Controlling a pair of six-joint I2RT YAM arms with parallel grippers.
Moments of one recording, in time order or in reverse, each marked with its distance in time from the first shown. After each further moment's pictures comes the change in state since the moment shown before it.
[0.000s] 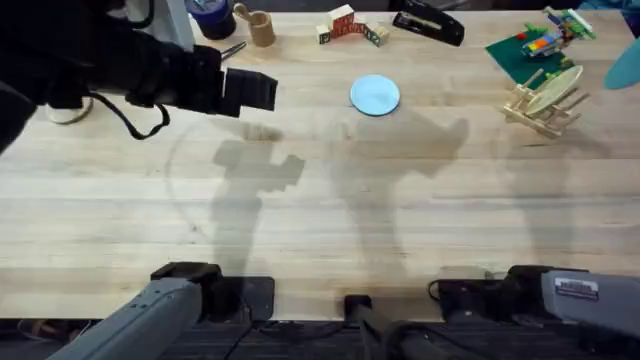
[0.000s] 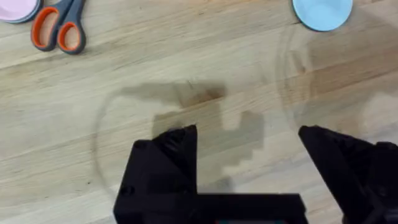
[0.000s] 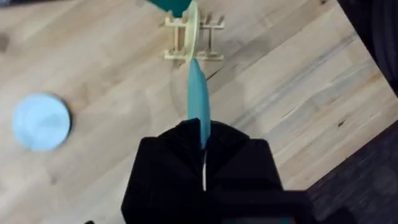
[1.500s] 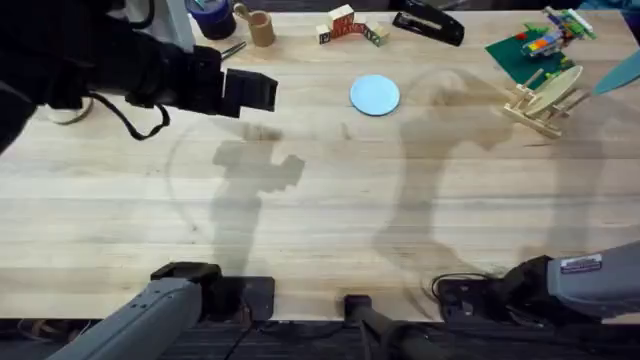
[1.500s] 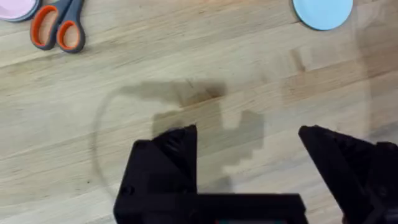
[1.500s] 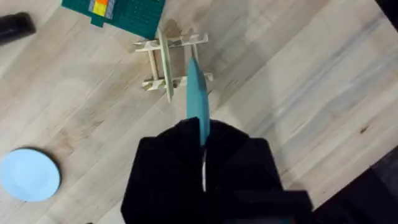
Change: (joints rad) left arm 0.000 0.000 0.000 -0.004 0.000 0.000; right arm -0.335 0.278 0.002 0.176 -0.201 -0.140
